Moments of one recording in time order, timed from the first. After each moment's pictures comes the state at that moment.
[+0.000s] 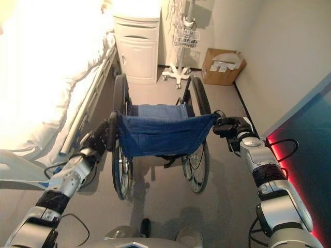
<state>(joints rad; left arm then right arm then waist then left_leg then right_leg) -0.33 0.44 -0.17 0.43 -0.90 0.13 0.23 -0.60 -0.68 0.29 0.68 0.51 0.32 -0.13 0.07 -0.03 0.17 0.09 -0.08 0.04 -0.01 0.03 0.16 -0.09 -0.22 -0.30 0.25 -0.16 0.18</state>
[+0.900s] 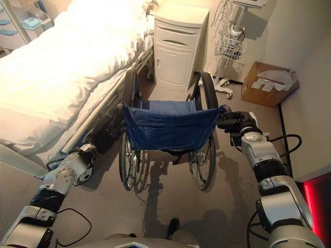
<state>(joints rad) -0.30 0.50 -0.17 0.34 -1.04 0.25 0.01 -0.63 -0.71 0.28 0.68 0.51 0.37 -0.16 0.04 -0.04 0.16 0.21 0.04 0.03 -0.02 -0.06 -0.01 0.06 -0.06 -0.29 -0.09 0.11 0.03</state>
